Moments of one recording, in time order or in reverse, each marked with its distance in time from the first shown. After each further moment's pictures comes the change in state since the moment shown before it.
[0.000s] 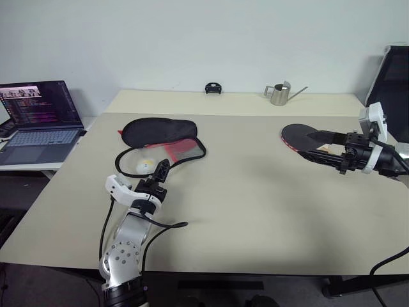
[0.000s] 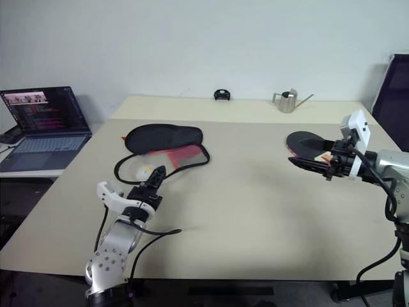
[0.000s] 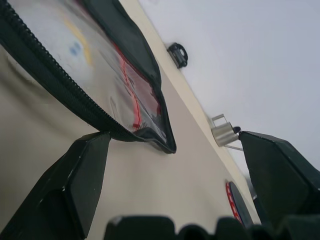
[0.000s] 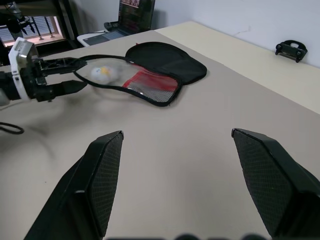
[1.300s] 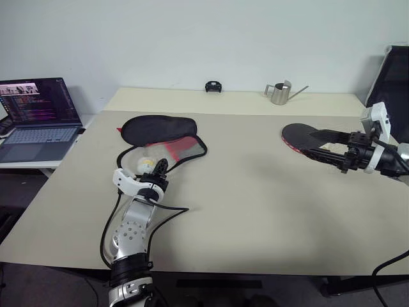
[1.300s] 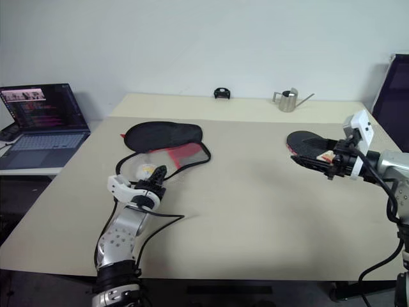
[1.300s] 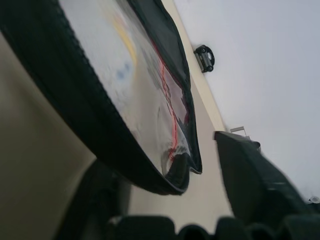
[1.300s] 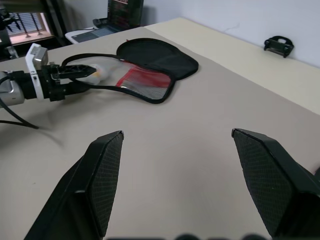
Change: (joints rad) left arm -0.177 0.054 0.040 0.304 -0.002 -0.066 0.009; right arm 0.018 -0.012 -0.025 -0.012 0.006 0.002 -0.048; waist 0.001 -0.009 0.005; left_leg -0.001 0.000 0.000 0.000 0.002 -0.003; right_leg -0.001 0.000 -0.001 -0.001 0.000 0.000
